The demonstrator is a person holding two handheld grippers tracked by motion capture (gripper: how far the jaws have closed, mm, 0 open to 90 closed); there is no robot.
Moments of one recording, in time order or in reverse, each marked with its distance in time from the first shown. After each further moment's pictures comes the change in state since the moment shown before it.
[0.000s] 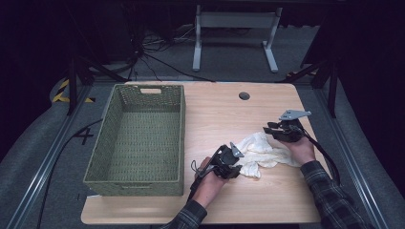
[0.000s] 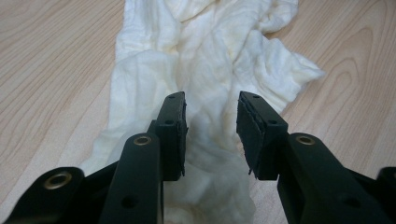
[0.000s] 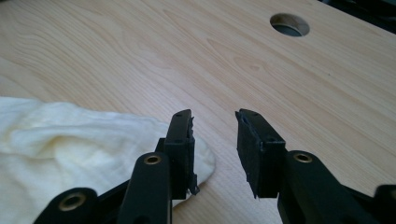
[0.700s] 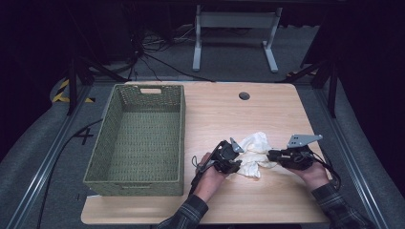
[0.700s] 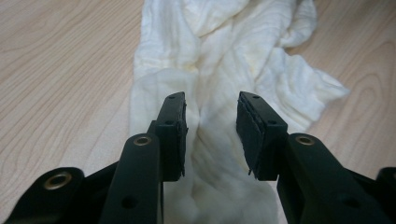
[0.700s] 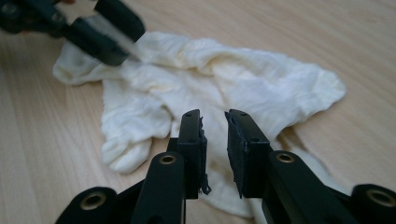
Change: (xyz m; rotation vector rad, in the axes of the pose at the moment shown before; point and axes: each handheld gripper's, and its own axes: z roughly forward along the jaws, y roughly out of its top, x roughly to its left) left arm 0.012 0.009 0.008 -0.016 0.020 0.000; right arm 0.062 -0.040 -0.052 0.051 0.213 -0.033
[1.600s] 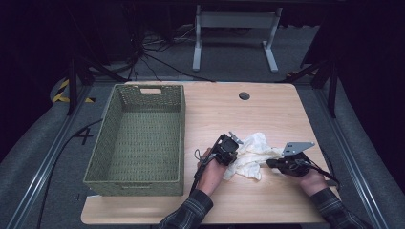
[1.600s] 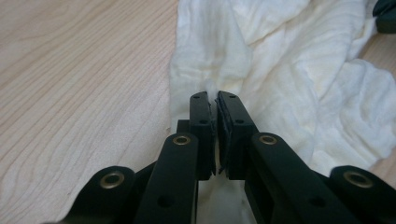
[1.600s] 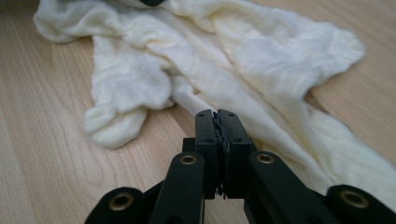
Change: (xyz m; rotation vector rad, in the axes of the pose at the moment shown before) left arm 0.016 0.009 0.012 0.044 0.044 -0.058; right arm 0.006 -0.012 0.006 0.078 -0.028 -0.024
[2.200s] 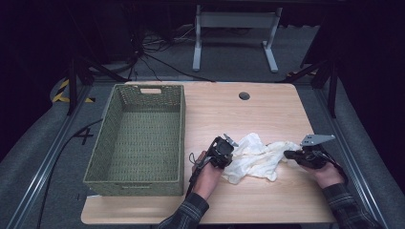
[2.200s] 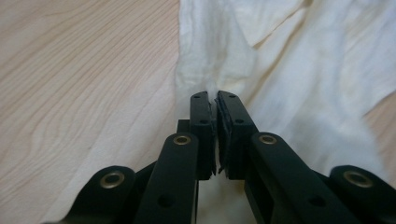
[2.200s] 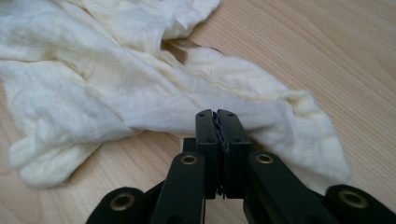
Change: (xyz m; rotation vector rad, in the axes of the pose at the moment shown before) left arm 0.000 -0.014 -0.011 0.021 0.002 -0.035; right arm -0.047 -0.021 -0.024 0.019 -0.125 0.098
